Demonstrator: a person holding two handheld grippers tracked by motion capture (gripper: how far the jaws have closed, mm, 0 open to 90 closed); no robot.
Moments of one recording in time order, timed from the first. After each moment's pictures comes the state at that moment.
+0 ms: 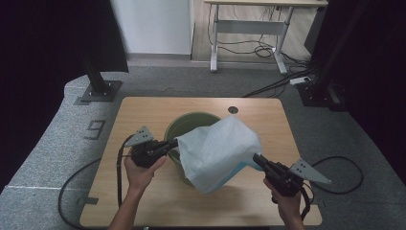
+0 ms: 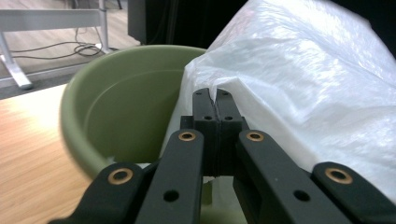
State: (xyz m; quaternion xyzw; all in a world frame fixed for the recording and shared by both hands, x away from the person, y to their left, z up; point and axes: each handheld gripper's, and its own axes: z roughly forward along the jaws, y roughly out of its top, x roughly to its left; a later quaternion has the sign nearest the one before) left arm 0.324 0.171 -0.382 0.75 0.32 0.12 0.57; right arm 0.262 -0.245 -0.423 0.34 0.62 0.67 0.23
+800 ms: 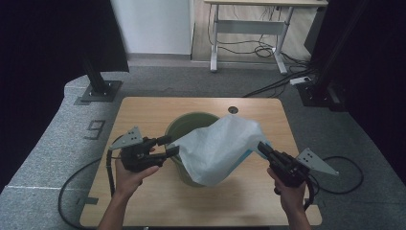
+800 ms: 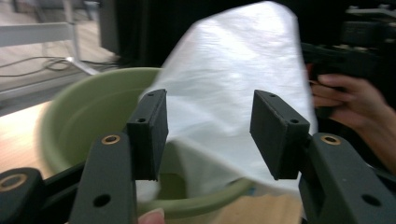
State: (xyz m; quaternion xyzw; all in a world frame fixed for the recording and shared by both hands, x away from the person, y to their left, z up) left arm 0.297 0.183 -0.351 0.76 0.26 0.10 0.59; right arm 0.271 -0.246 -0.393 0.35 0.60 0.67 0.25
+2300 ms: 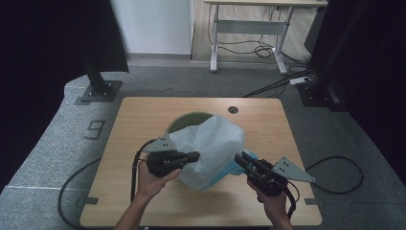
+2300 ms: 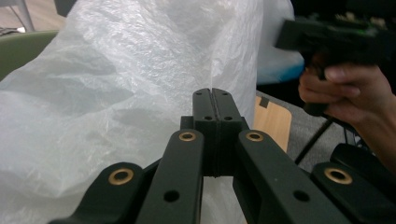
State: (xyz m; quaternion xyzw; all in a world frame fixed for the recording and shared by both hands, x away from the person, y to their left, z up) left arm 0.306 0.133 -0.372 0.80 0.24 0.05 0.55; right arm 0.254 -0.198 -0.404 0.30 0.63 0.68 0.22
